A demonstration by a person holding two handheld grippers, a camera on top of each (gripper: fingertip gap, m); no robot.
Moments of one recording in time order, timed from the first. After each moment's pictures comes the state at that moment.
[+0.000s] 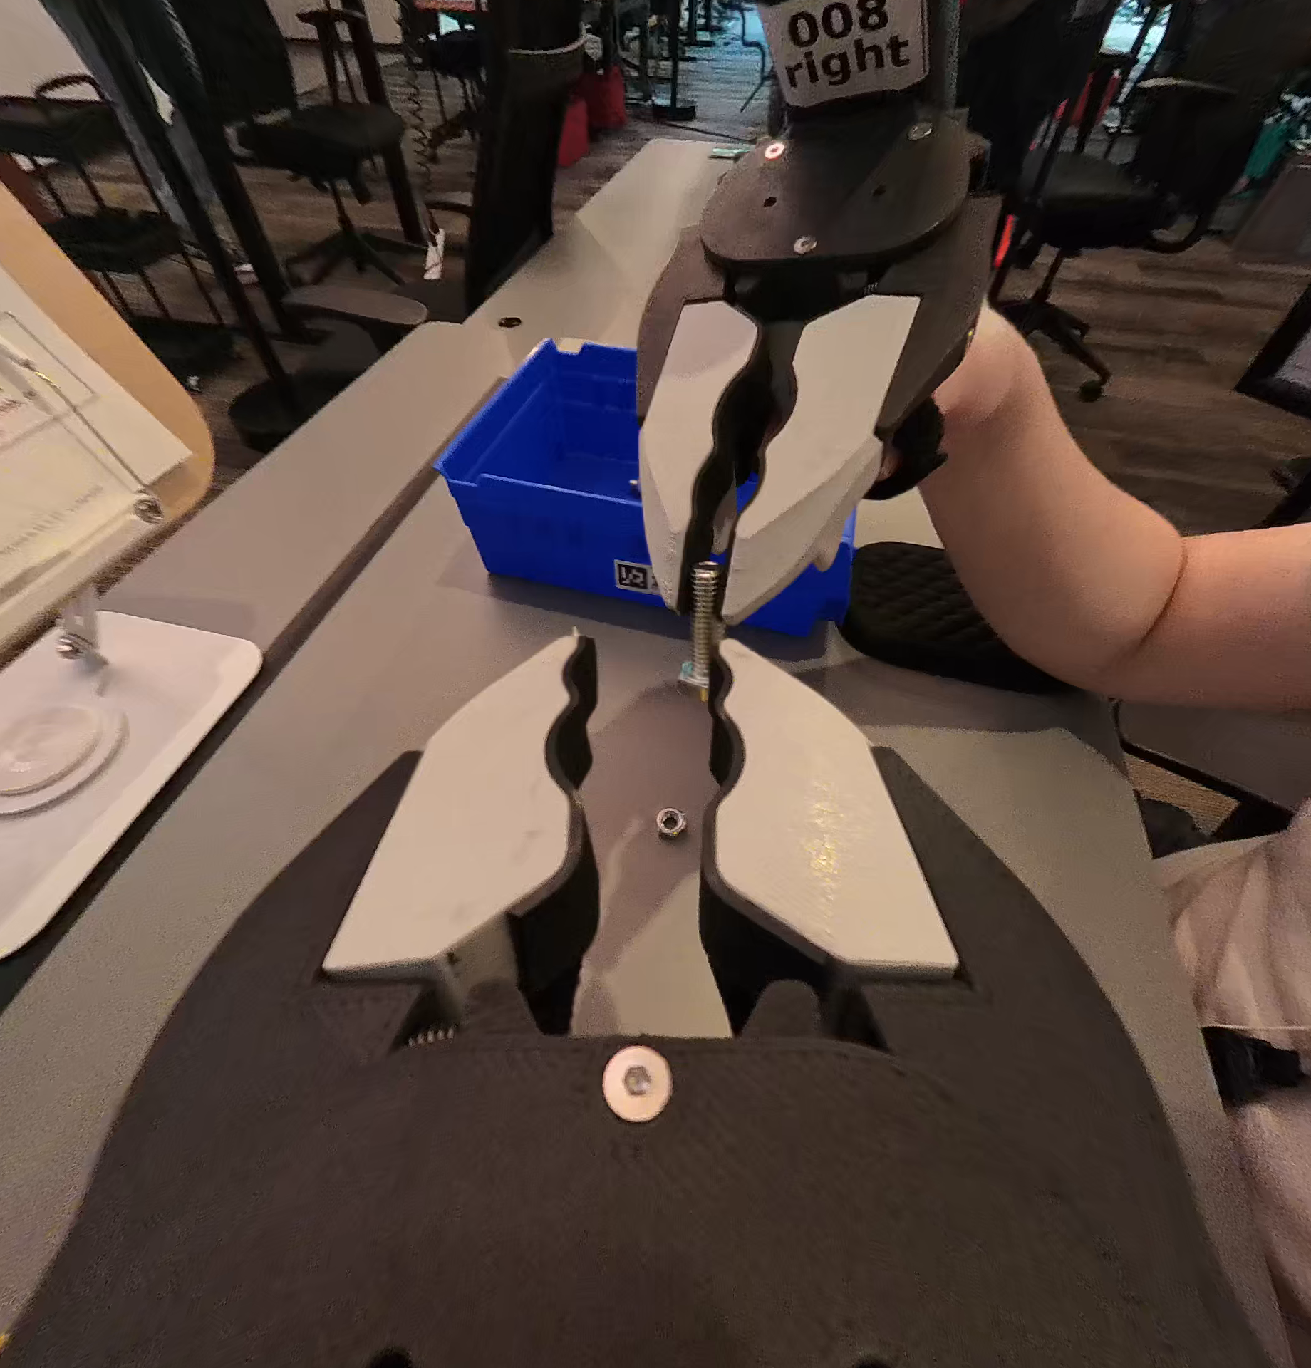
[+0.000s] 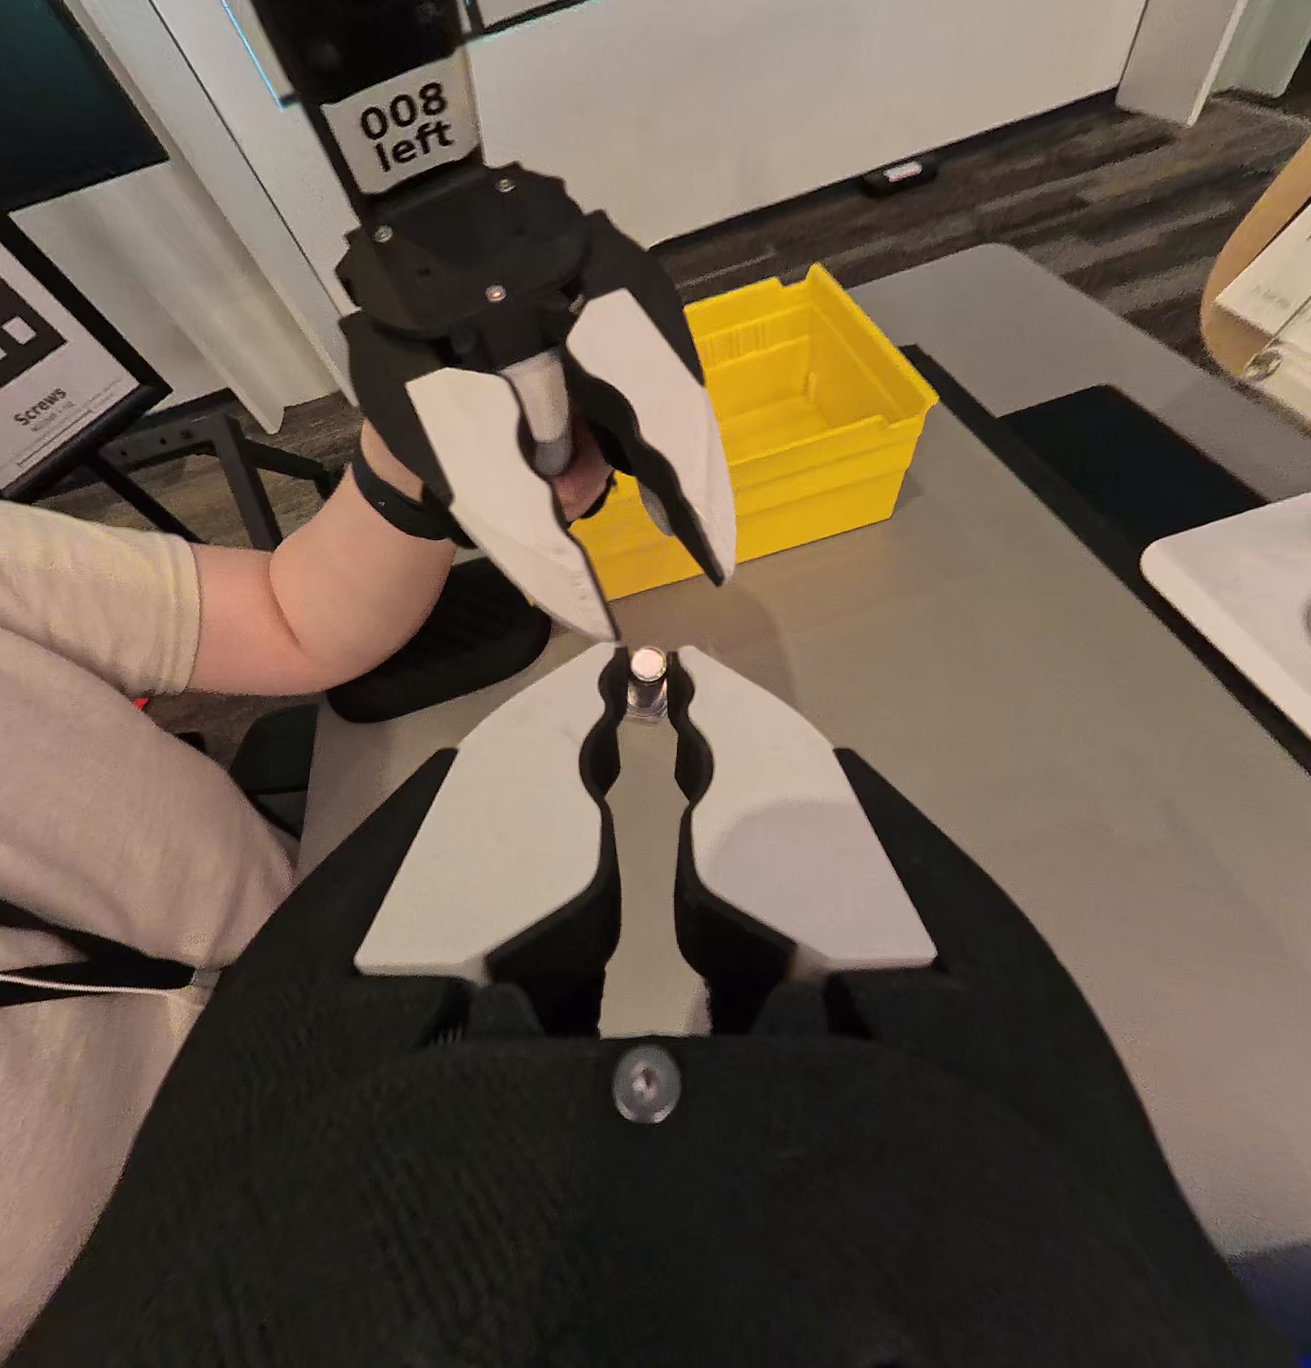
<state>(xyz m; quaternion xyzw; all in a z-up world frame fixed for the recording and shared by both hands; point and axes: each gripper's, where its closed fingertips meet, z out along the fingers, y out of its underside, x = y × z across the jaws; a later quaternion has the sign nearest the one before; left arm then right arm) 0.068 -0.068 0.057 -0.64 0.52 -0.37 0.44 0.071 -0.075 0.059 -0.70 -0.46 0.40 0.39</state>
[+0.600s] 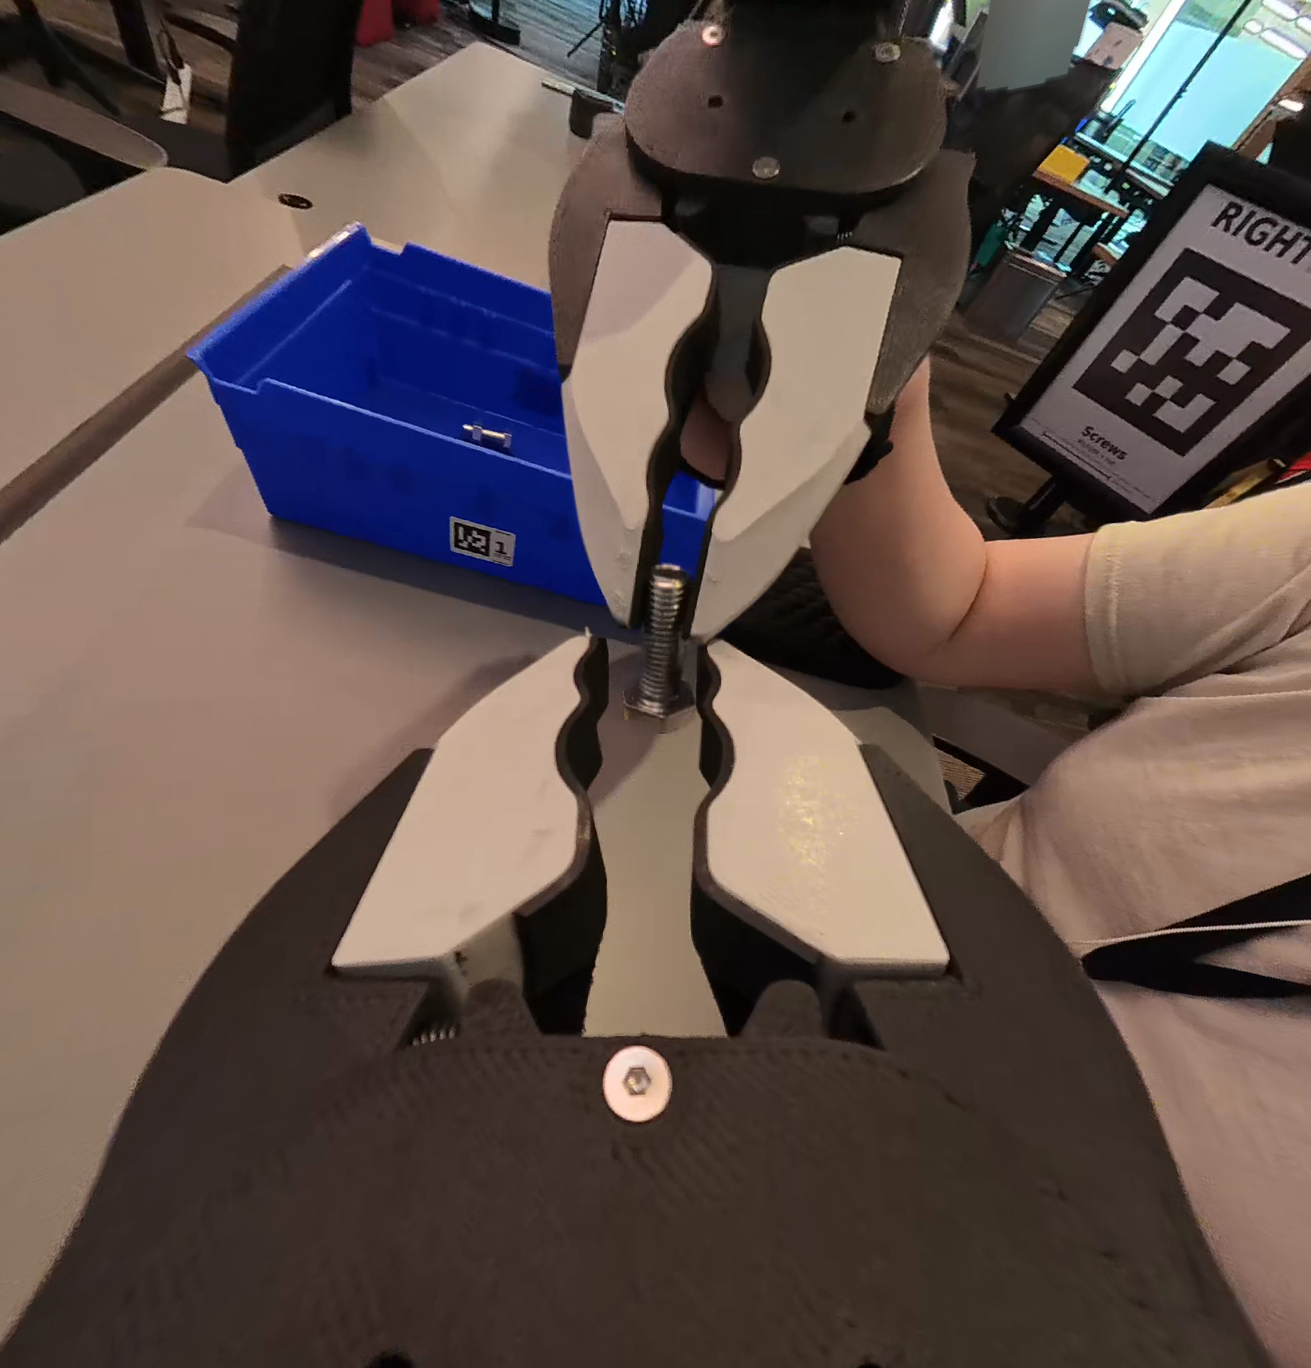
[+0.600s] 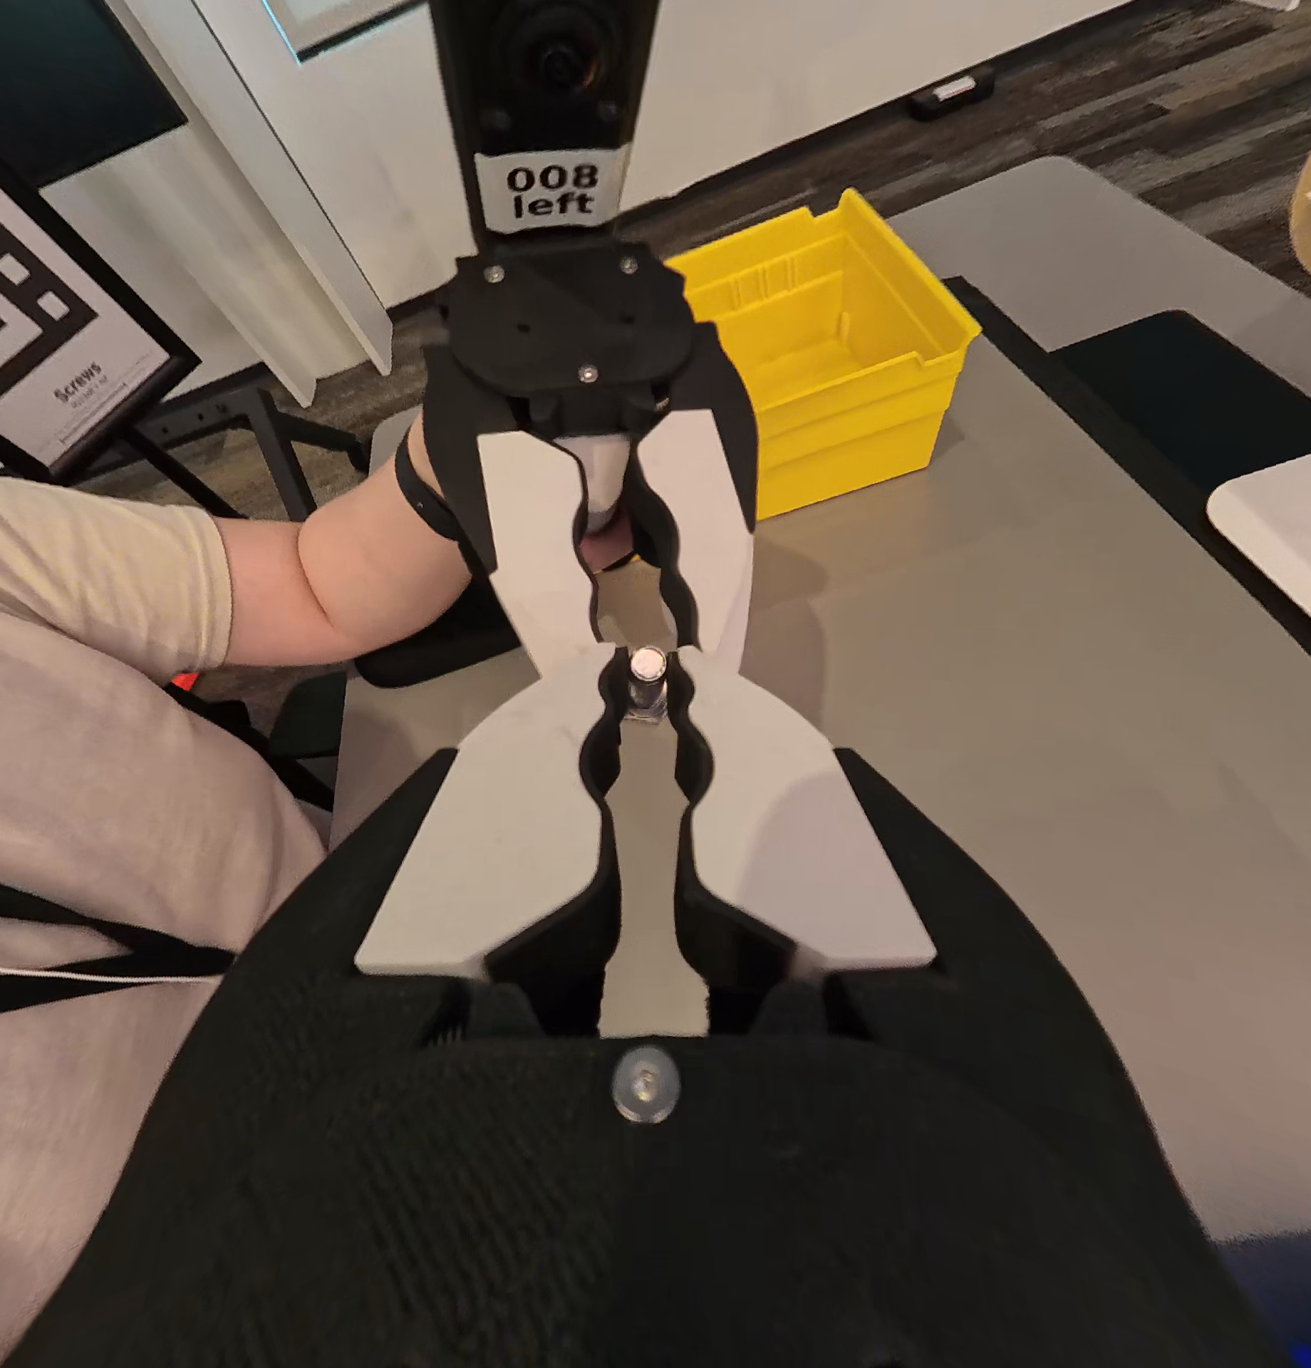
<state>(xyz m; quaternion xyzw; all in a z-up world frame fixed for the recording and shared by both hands) 0.097 -0.088 0.026 -0.64 0.51 -0.48 0.31 0.074 -0.078 0.046 -0.71 -0.47 0.41 0.35</state>
